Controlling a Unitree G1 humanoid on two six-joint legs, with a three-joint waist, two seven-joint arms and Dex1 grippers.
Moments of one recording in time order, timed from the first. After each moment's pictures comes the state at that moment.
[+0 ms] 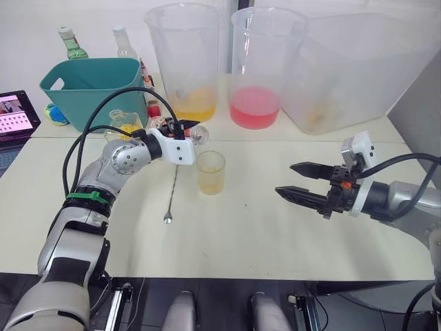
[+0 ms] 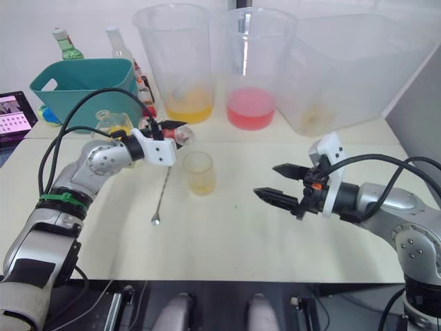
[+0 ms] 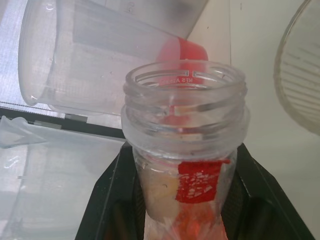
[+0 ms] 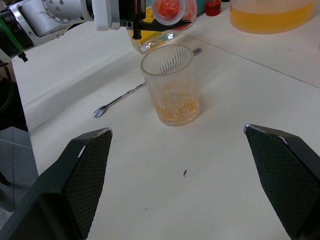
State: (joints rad) left arm -0.97 0.62 -0.26 0.75 0.46 -0.75 -0.44; right arm -0.33 -0.83 -0.29 -0.53 0.99 1.01 0.65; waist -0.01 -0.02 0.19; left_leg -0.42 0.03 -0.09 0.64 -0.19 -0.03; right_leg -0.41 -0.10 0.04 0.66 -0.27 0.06
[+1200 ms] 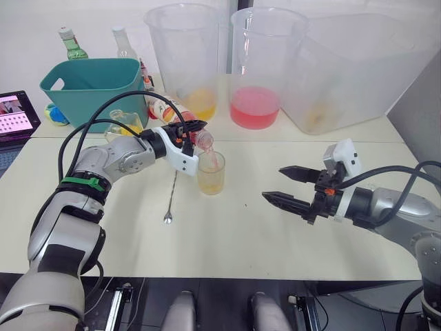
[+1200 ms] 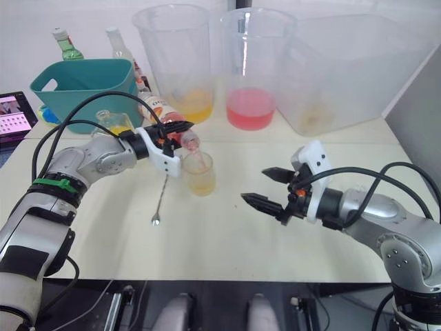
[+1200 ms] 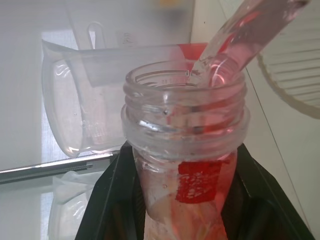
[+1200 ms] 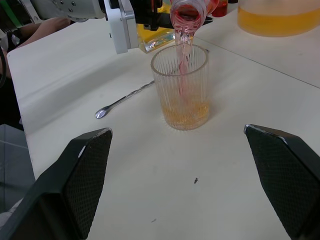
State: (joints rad) left arm -1.09 0.68 -0.44 0.84 0.86 -0.88 -0.02; right arm -0.32 -0.78 -0.22 -0.62 0.99 0.99 0.54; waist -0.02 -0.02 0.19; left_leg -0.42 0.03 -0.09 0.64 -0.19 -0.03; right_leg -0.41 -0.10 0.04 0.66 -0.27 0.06
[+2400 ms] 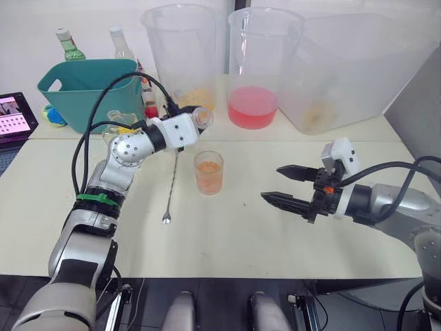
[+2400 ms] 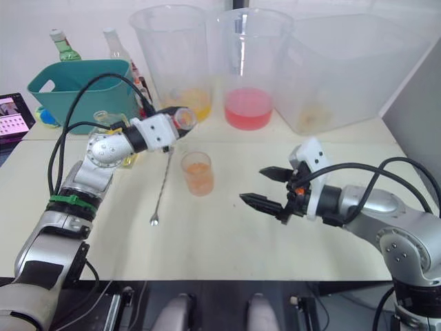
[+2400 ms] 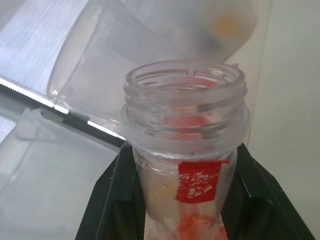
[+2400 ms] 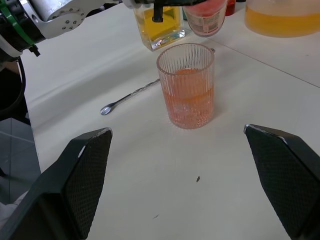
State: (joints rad) left arm -0.93 0.55 -0.17 0.55 0.11 -0.42 -0.61; right arm -0.38 -0.82 -0.19 -0.57 0.98 0.99 0.60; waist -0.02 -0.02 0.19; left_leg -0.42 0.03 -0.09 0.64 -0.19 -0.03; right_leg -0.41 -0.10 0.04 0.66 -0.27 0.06
